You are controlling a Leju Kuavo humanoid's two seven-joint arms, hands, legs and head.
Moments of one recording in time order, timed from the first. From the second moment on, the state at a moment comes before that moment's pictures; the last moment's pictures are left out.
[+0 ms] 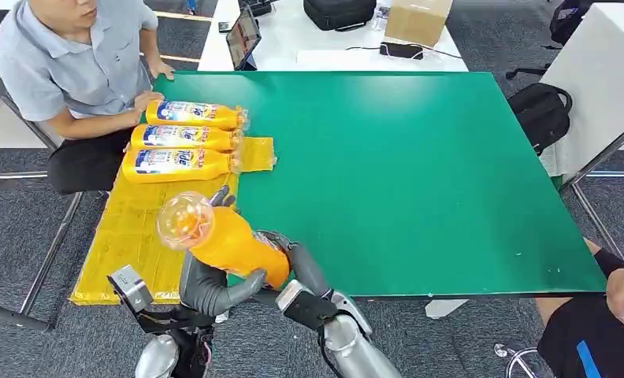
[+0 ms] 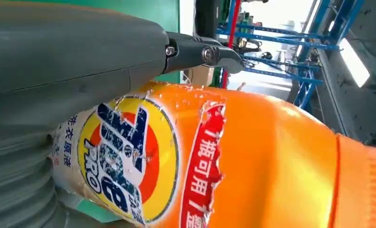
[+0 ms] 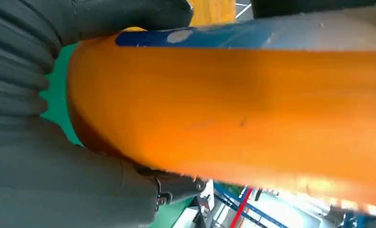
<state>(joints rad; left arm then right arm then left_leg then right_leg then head) 0.05 -0.31 -0.25 -1.58 0.02 -0.29 -0.54 -0.22 0.32 0.32 -0.95 0.46 -0.04 -0.66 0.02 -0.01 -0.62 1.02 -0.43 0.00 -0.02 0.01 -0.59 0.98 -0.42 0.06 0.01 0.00</state>
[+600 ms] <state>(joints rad) 0.06 -0.30 -0.26 -1.56 -0.06 -0.28 -0.41 -0.23 0.32 0.27 -0.88 0.64 -0.22 -0.66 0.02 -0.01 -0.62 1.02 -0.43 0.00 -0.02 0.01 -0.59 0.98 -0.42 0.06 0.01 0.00</state>
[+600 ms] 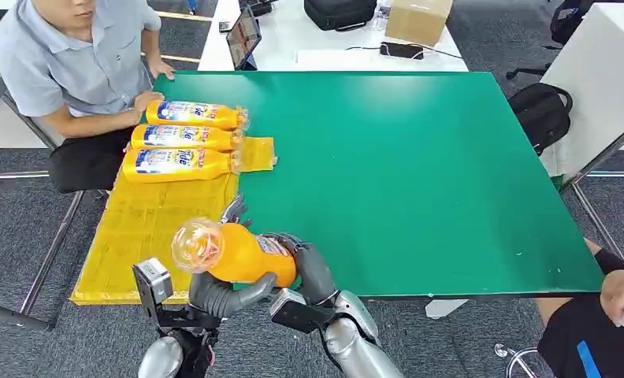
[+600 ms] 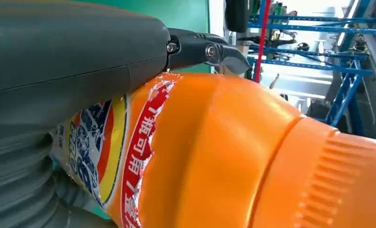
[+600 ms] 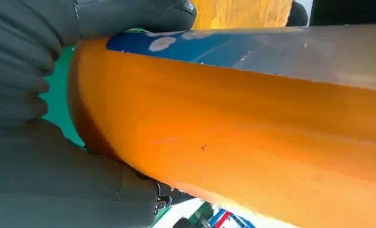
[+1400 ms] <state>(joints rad) 0.04 -0.29 -0.26 -1.50 0.15 -0.34 -0.31 -0.23 0.28 0.41 -0.83 0.43 -0.30 -0.66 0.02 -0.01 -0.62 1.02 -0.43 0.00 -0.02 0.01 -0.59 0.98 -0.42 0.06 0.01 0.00</state>
